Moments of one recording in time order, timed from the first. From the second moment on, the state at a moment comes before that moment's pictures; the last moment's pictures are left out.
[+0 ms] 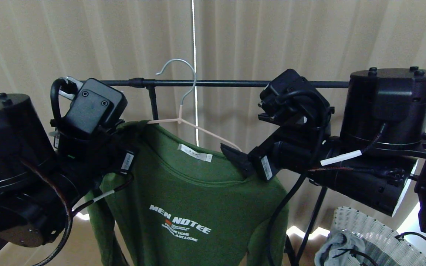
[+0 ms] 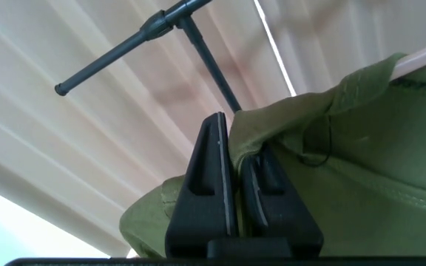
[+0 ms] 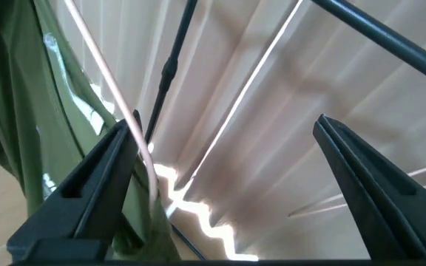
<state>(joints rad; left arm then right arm) -0.65 1.43 -0.67 -0.72 0.61 0.51 0.84 1.64 -1.02 -0.43 -0.26 -0.23</state>
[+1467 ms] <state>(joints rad) -0.70 1.38 -0.60 -0.72 0.60 0.51 0.85 1.68 -1.03 -0.43 -0.27 -0.23</state>
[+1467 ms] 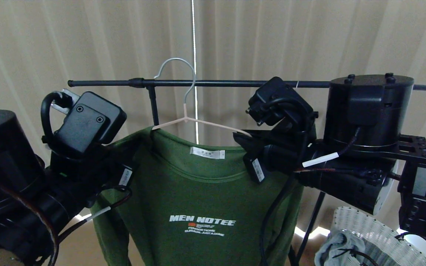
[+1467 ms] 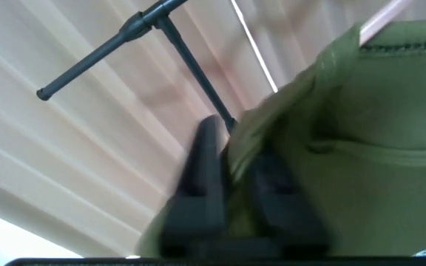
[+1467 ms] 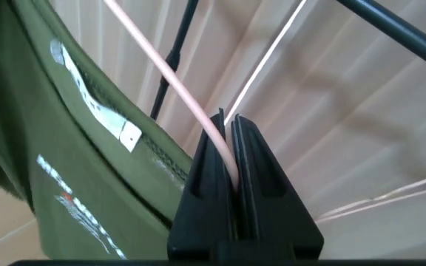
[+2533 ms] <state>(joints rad) -0.52 1.19 -0.39 -0.63 0.19 0.49 0.64 1.45 -0.84 -0.43 -0.29 -0.22</state>
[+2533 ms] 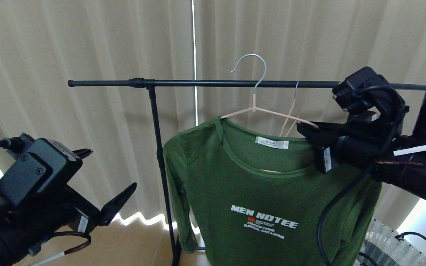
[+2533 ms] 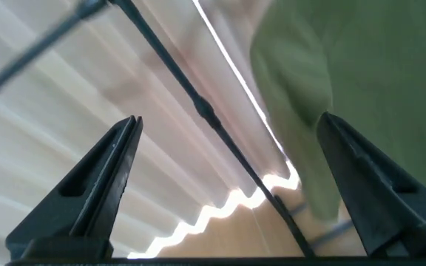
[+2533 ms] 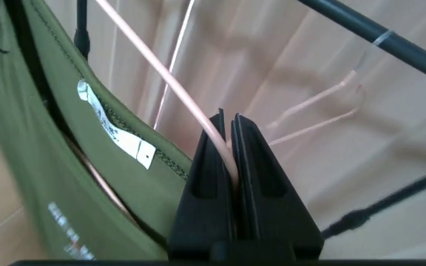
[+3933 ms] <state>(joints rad) -0.27 1.30 -0.34 -0.64 0.03 0.57 0.61 1.36 -0.76 -0.54 -0.10 -0.23</state>
